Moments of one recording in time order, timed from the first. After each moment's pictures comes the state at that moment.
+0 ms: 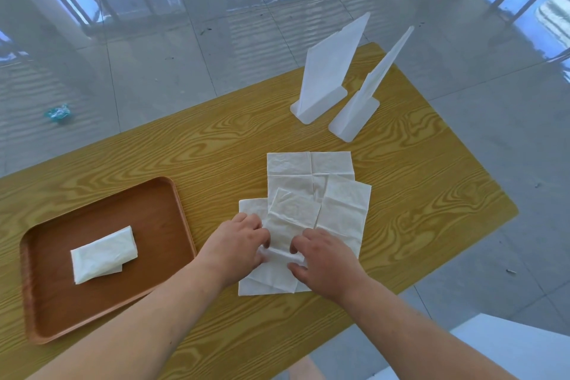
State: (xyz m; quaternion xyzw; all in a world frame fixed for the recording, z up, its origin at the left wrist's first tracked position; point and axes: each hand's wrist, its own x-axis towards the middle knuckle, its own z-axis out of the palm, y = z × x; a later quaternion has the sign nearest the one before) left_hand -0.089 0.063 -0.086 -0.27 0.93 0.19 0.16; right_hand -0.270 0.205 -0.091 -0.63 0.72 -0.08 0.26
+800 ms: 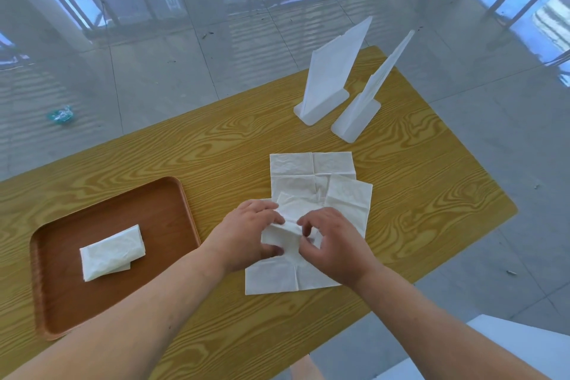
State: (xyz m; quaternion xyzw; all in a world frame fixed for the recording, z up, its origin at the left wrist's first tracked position) left_hand -0.096 0.053 -0.060 -0.31 0.89 0.33 0.10; right_hand -0.279 0.195 -0.050 -0.57 0.74 -0.25 0.28
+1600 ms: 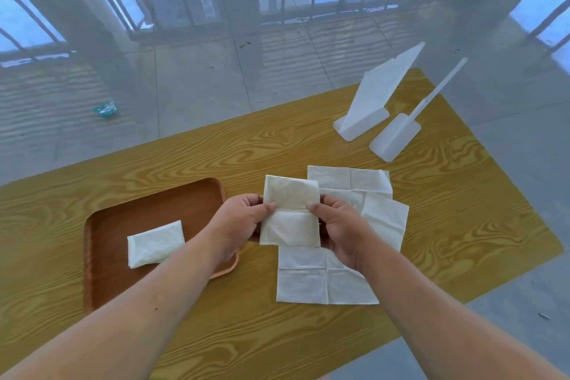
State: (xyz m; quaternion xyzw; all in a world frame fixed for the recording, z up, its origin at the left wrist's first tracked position) left_hand -0.049 0.013 -0.022 -0.53 0.45 0.72 -0.10; right_hand -0.241 0.109 -0.028 -0.12 0.61 -0.45 0.64
